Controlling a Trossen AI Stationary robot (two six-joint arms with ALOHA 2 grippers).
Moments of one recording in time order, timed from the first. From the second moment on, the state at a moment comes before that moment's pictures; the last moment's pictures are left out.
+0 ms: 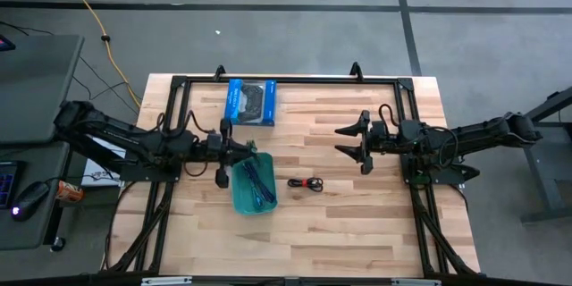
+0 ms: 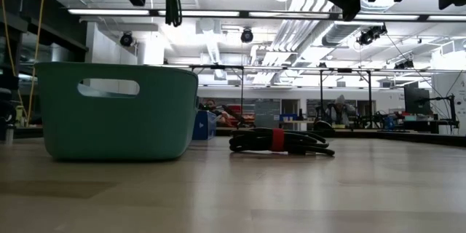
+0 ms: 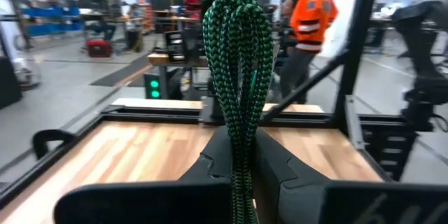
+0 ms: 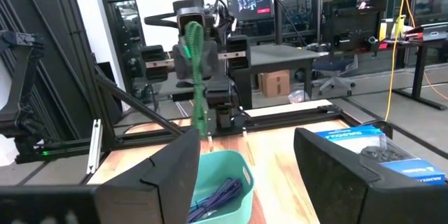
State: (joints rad) left arm -0.11 0.93 0.46 0.47 -0.26 -0.01; right arm 0.07 0.82 0.39 0.51 0.12 0.10
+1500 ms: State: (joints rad) left arm -0.27 1.72 1.17 -0.79 -0.37 0.27; right arm 0.07 0.82 0.39 0.49 0.13 0.09
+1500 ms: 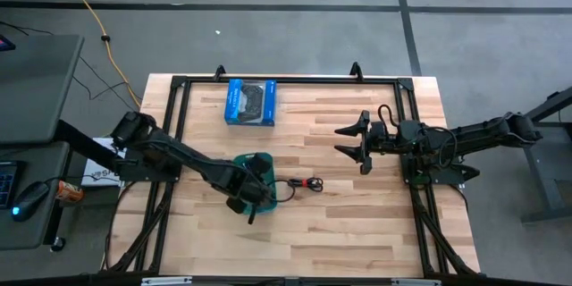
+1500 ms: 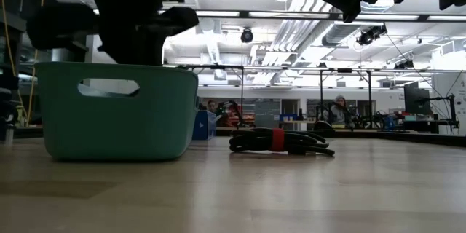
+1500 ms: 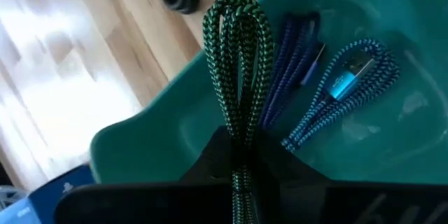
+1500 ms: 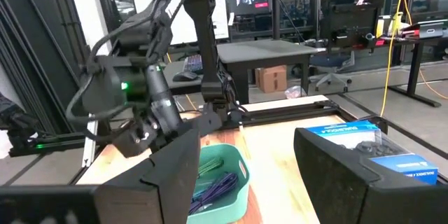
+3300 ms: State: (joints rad) left arm -0.27 1.83 1.17 -0.81 -0.36 0.29; right arm 0.07 0.82 0.39 0.47 0.13 0.09
